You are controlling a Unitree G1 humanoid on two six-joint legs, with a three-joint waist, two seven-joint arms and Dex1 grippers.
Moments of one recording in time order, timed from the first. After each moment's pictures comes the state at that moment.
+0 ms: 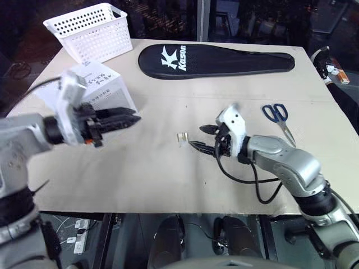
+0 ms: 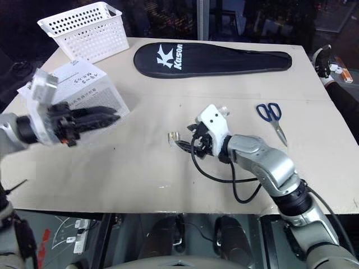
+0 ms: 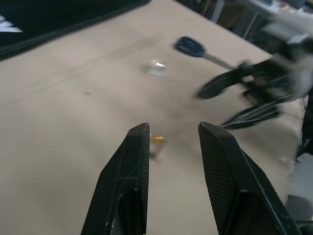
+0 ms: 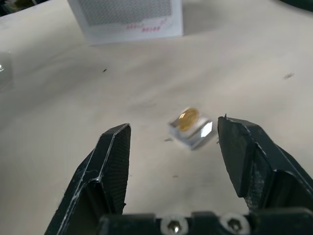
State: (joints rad) left arm -0.34 0.81 0.56 -0.46 -0.68 1.17 -1.06; right arm -0.57 -0.35 0.37 -0.33 0.51 0.85 0.40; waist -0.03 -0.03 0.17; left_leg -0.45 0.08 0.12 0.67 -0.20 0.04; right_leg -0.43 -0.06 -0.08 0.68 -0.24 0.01
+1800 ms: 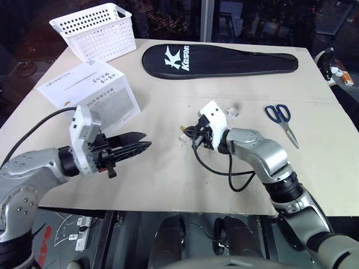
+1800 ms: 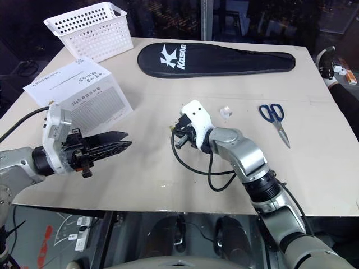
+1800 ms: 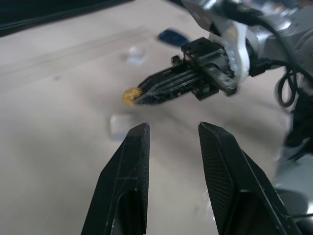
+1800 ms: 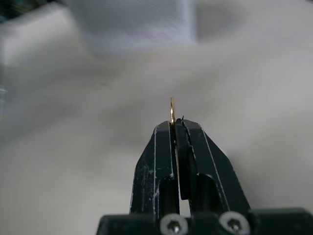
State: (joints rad) left arm -0.15 0.87 0.46 -0.48 -0.94 0.91 -0.93; right arm -0.65 -0.21 0.29 -0.26 0.40 0.89 0.60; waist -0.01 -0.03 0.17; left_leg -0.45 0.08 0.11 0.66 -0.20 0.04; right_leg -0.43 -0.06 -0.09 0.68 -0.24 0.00
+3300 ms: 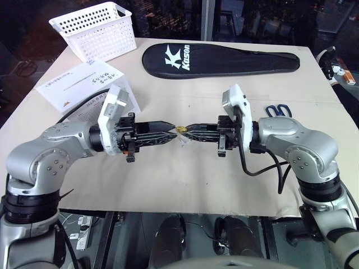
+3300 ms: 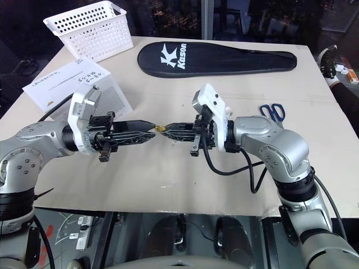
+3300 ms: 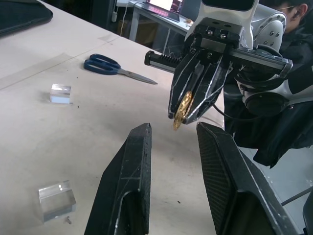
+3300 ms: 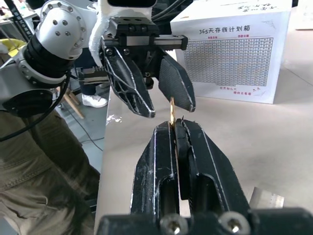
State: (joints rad) left arm -0.41 0.86 0.20 -0.32 -0.95 0.87 -1.09; right arm -0.68 -0.39 0.18 -0.46 0.69 0.95 0.76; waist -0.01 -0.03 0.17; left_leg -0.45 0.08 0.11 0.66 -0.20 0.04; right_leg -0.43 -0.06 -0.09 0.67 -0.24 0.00
